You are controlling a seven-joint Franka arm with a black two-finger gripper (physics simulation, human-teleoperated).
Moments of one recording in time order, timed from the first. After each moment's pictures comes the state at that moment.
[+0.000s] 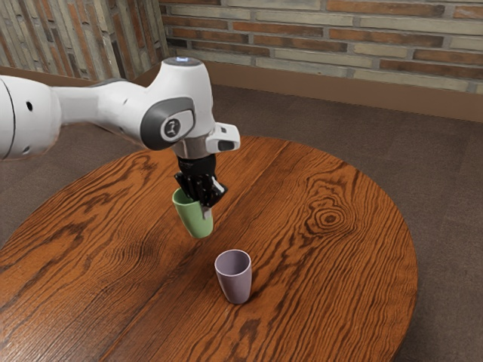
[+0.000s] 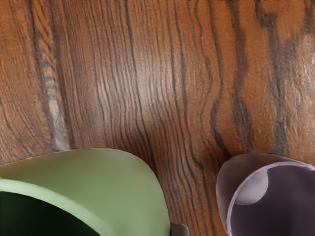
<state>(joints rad) -0.32 0.14 0.12 -1.89 0.00 1.99 -0.04</state>
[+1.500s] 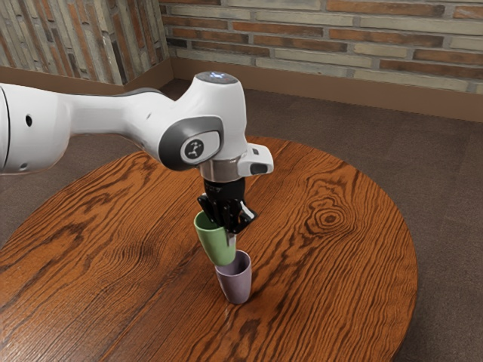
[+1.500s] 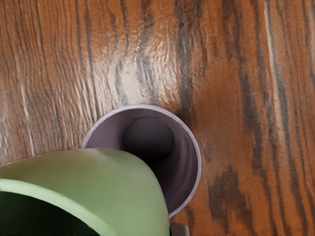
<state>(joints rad) -0.36 0.11 -0.01 -1.93 0.01 1.96 -0.23</state>
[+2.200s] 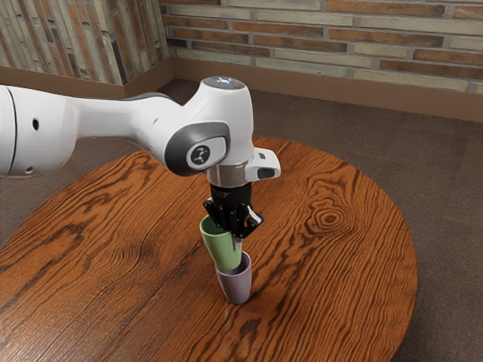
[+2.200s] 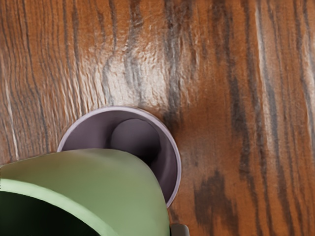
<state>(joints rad) -0.36 0.12 -0.02 -1.93 0.01 1.98 -0.28</state>
